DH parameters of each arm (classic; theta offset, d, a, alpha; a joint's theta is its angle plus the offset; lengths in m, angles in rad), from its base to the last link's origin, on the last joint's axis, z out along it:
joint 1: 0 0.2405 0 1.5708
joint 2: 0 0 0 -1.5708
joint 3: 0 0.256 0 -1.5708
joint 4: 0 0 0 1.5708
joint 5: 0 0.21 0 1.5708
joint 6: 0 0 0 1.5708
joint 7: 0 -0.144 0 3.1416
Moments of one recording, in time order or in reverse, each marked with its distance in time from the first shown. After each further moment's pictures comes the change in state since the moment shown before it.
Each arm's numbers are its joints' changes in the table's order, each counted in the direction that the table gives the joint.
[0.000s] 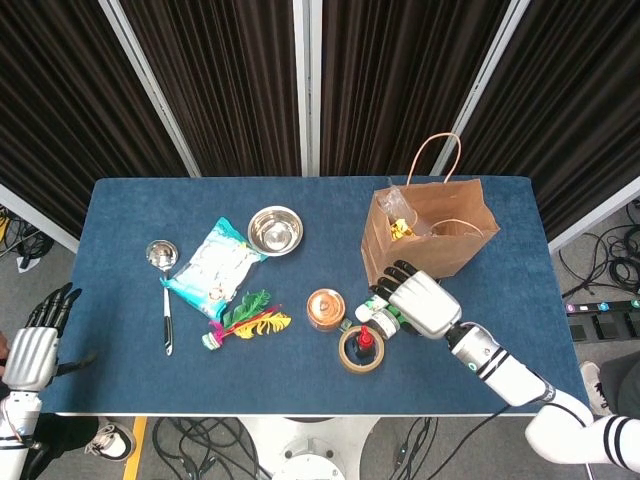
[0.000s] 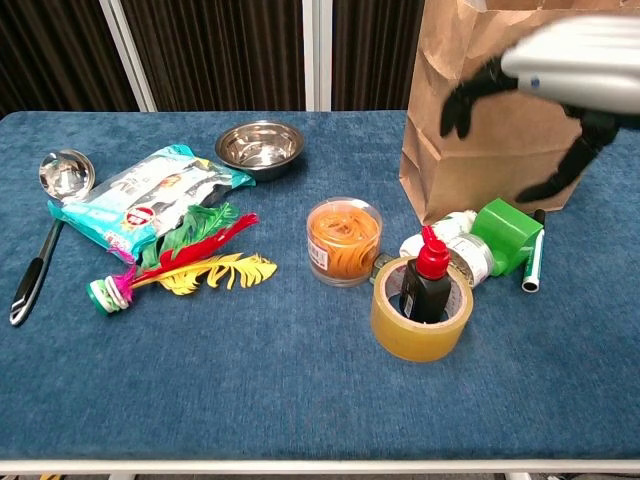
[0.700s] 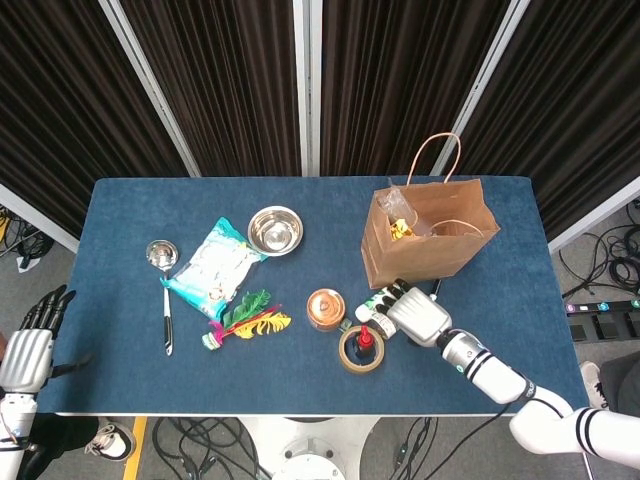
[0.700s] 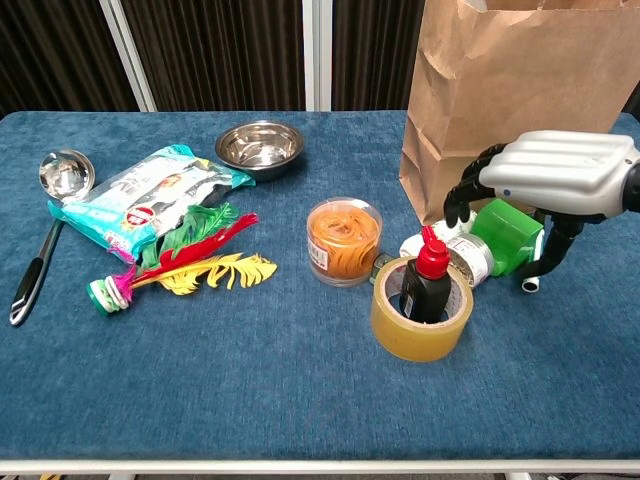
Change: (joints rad) left arm 0.008 0.017 0.000 0.056 -0.004 0.001 0.036; right arm 0.025 0.147 -0.066 0.167 0.054 0.122 0.062
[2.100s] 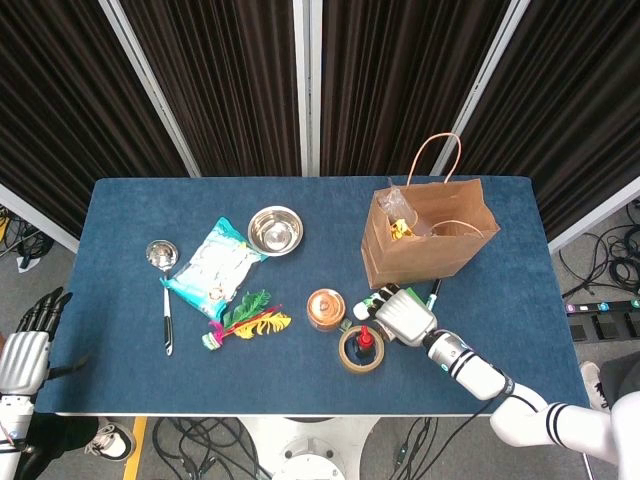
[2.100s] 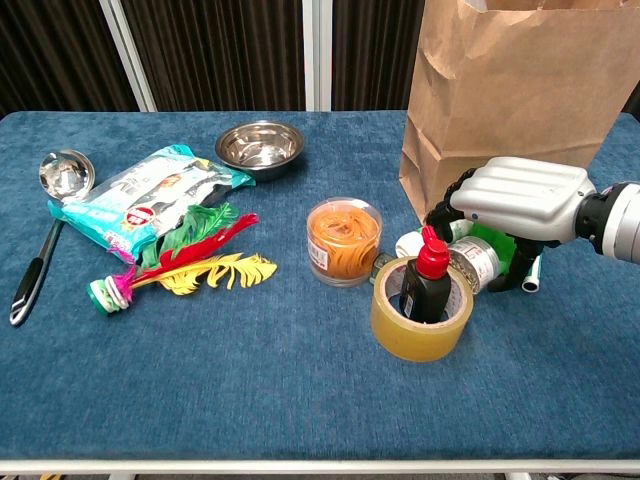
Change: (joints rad) left arm 0.009 0.015 0.002 0.048 -0.002 0.000 0.025; right arm 0.004 0.168 -0.016 0.193 -0.043 -0.048 -0.039
